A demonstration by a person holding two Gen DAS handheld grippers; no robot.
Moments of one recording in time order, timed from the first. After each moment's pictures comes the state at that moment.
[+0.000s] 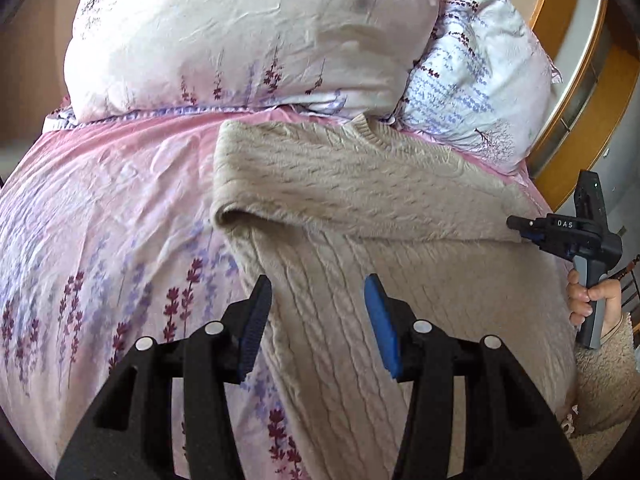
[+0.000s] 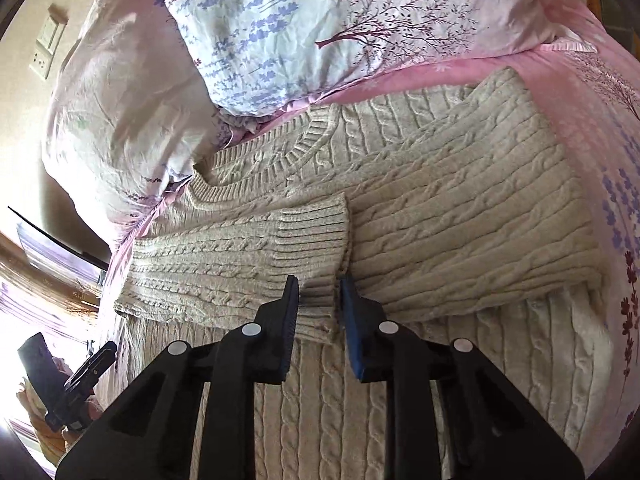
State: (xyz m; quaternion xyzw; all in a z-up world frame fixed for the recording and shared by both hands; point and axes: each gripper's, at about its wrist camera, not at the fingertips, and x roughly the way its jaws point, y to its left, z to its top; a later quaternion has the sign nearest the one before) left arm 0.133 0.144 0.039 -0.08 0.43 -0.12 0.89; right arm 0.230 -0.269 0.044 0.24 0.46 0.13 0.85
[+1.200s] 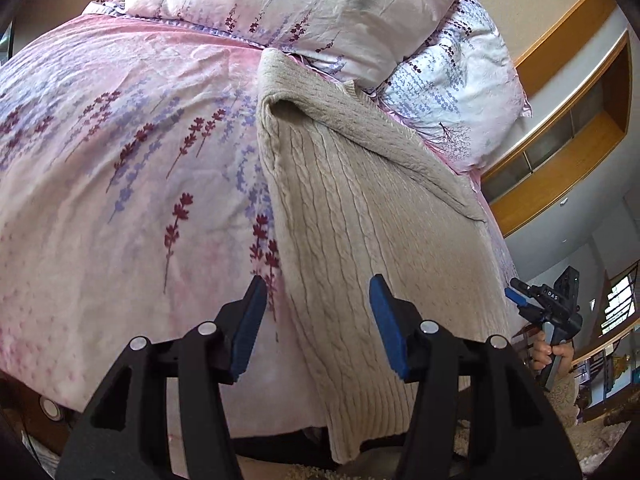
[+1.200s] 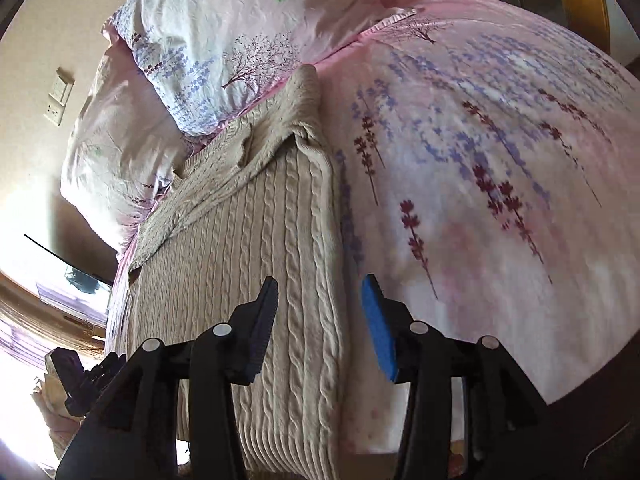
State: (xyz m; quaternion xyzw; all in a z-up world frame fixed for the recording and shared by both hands) left arm 0.019 0.174 0.009 -0.23 0.44 -0.17 0.85; right arm 0.056 -0.397 0.031 0.31 0.43 0.08 0.85
